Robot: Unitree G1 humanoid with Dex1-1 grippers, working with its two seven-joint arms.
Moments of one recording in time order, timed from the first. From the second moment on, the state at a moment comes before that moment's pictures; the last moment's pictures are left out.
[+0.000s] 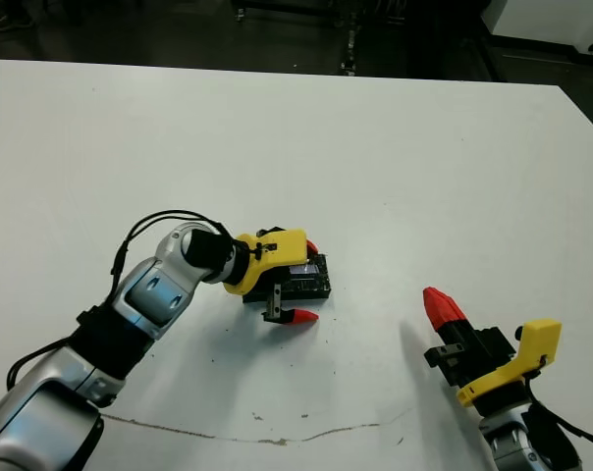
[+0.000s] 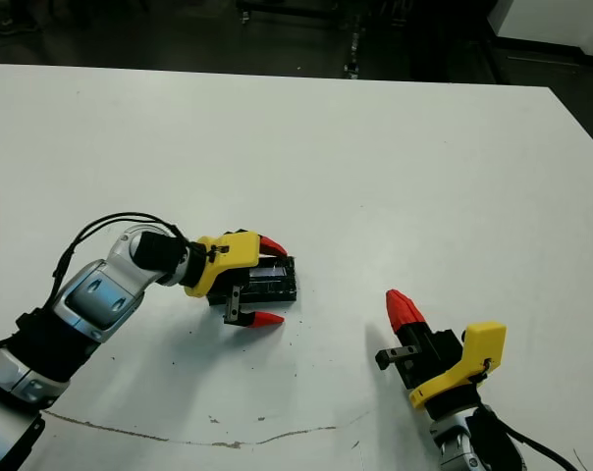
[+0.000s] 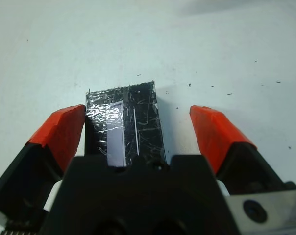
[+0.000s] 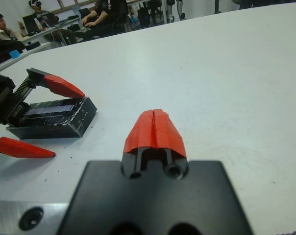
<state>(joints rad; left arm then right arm) -0.55 0.49 -0.50 0.09 0.01 0.27 -1.07 0.40 -0.20 -0.04 -0.47 0.44 0.20 0.30</state>
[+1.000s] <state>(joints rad) -0.23 0.82 -0.13 0.01 -0.19 0.25 -1.01 0.40 -0.20 -0.03 -0.46 0.43 0.20 0.29</state>
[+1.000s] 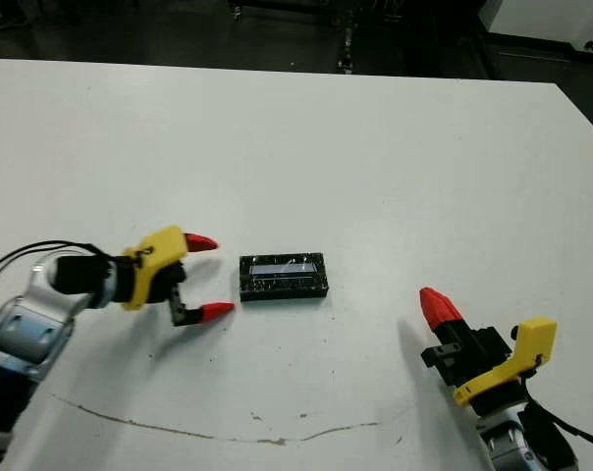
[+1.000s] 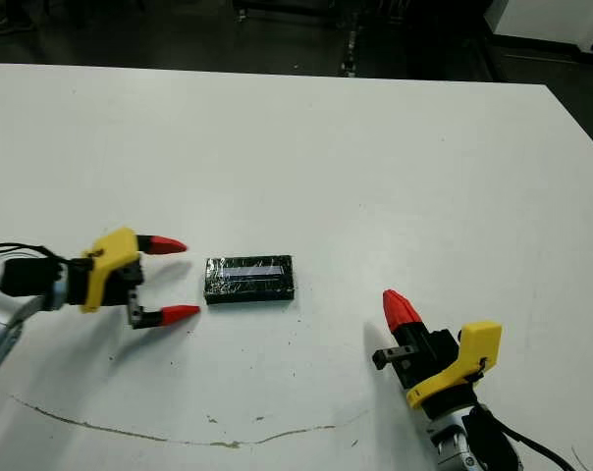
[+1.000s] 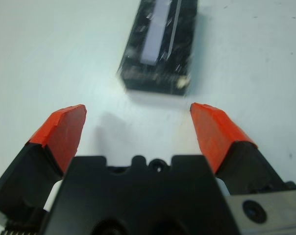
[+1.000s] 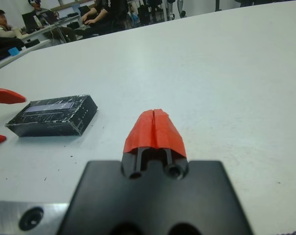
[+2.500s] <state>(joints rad) -0.14 0.22 -0.28 -0.35 -0.26 0.53 -0.26 0.40 -0.20 -0.03 -0.46 0.44 0.20 0.29</state>
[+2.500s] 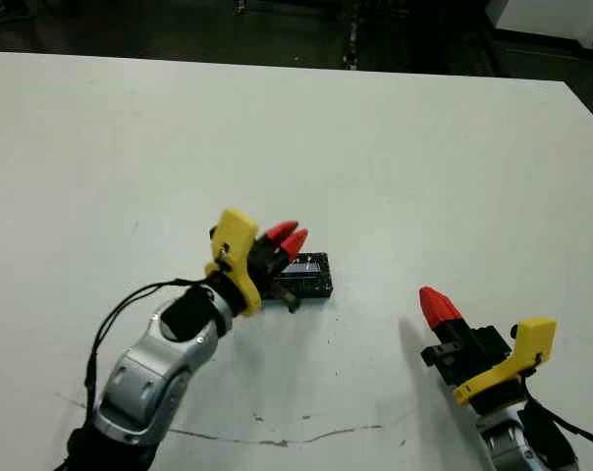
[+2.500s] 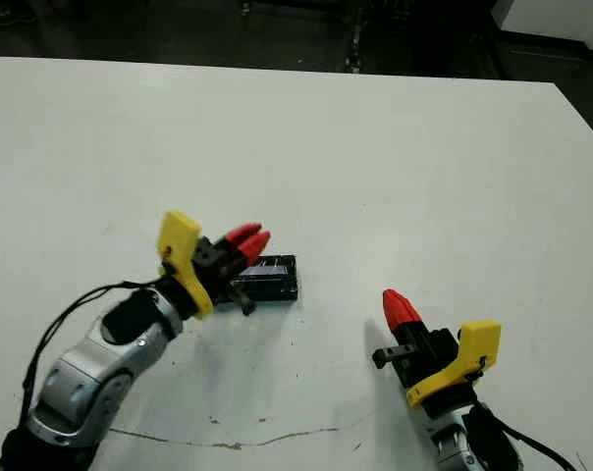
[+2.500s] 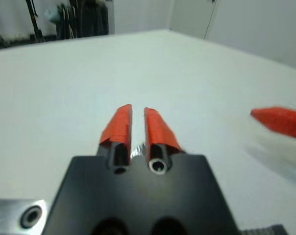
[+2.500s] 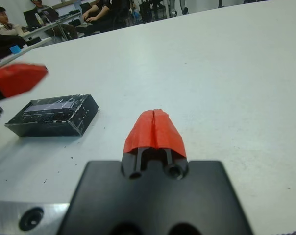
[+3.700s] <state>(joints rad) 0.18 0.19 0.06 -0.57 -0.42 0.37 -0.28 0.36 -0.20 -0.04 -0.44 0.44 0.20 0.29</state>
